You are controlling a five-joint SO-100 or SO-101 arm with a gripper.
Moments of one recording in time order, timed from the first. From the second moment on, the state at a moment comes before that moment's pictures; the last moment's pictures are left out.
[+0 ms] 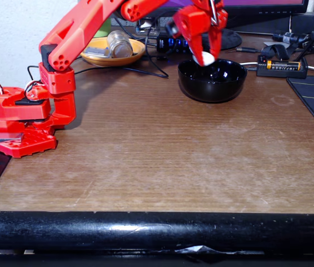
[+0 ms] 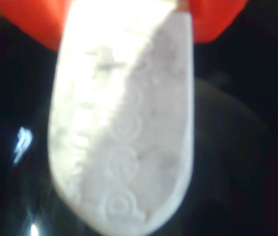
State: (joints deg) arm -25.2 44.5 13.4 98.9 -8.3
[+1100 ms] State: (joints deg) arm -22.0 44.7 15.9 101.0 -13.6
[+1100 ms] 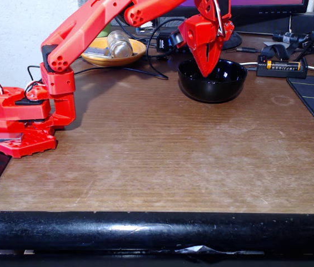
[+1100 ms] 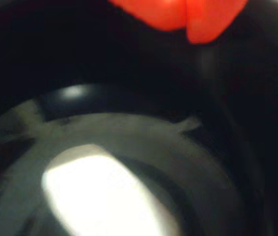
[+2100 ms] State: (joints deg) arm 17.0 135.5 110.1 80.9 -27.2
